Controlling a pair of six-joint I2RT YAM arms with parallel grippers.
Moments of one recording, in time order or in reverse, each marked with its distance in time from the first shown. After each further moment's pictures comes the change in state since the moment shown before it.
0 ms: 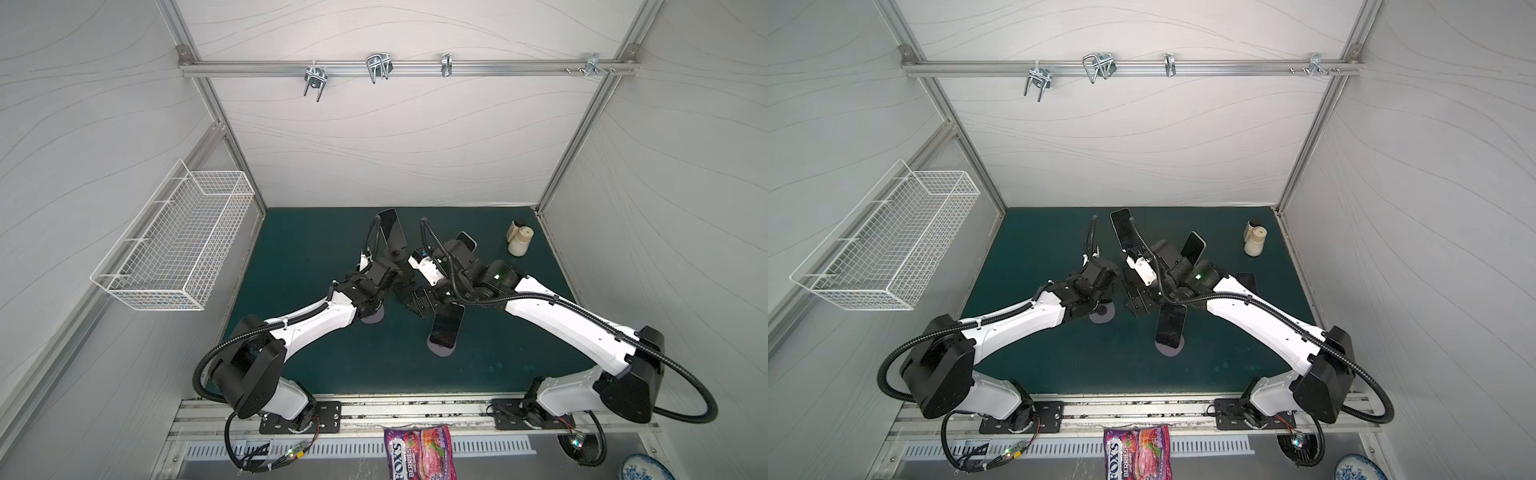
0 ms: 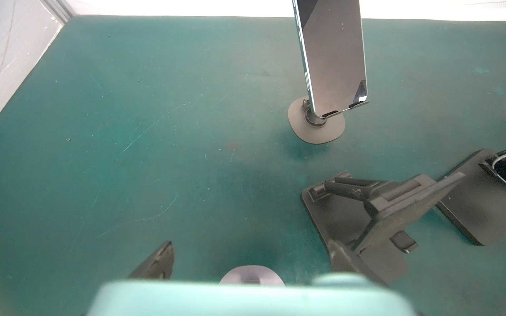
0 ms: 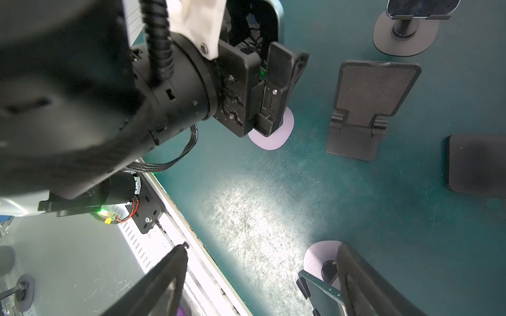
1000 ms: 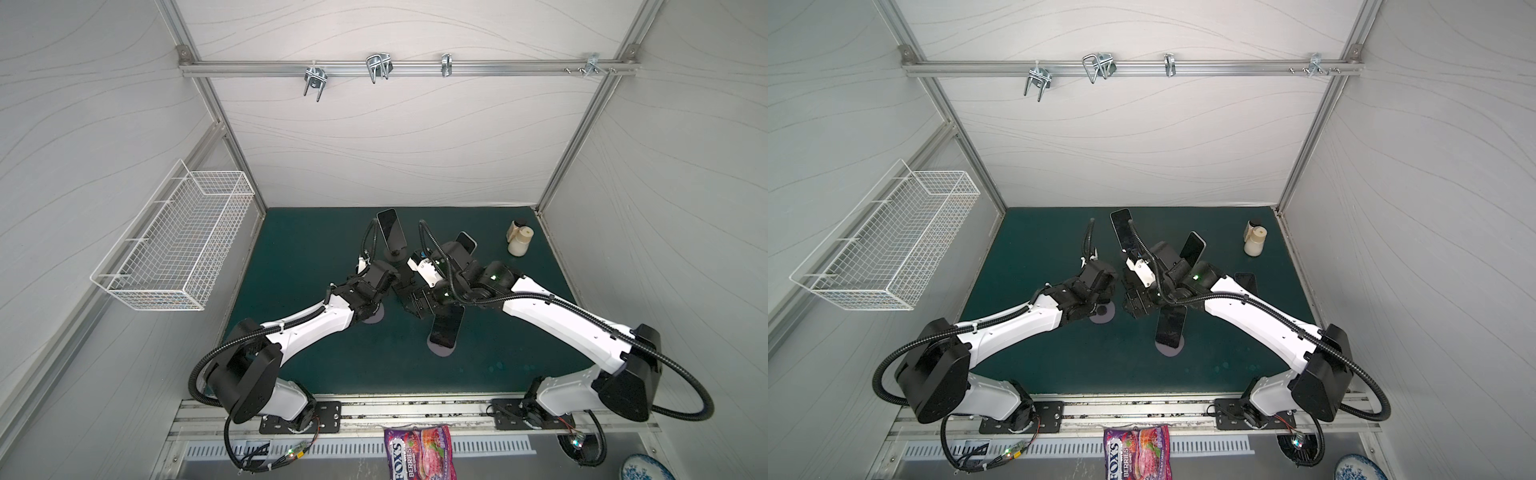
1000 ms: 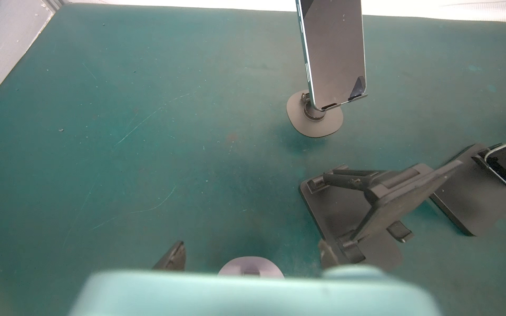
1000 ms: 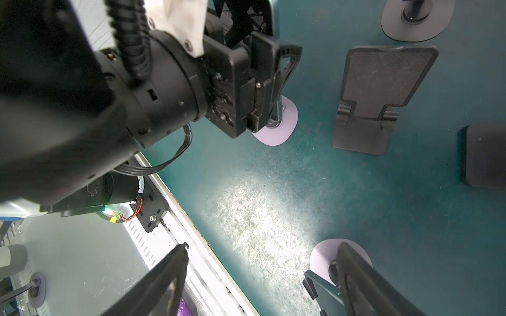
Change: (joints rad) left arm 0.000 -0.033 -0.037 0.010 0.022 -0.017; right arm 0.000 0.011 -0.016 0.010 -0.020 0.026
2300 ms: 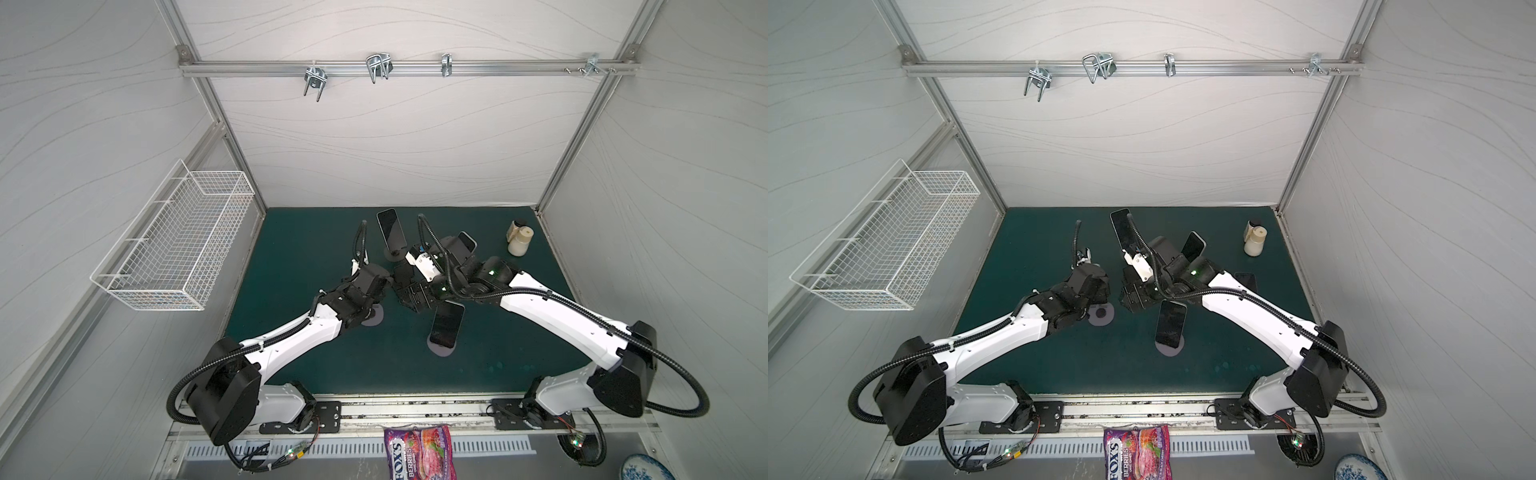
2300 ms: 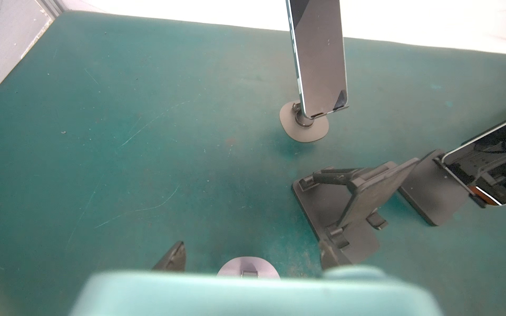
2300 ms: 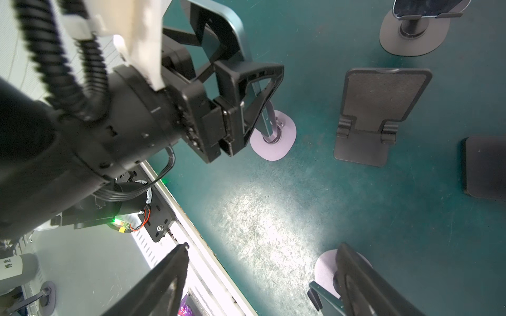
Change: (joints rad) left arm 0.000 -0.135 -0.056 0.010 0.027 0.008; right arm -0.006 0.030 0.053 0.004 -0.007 0.018
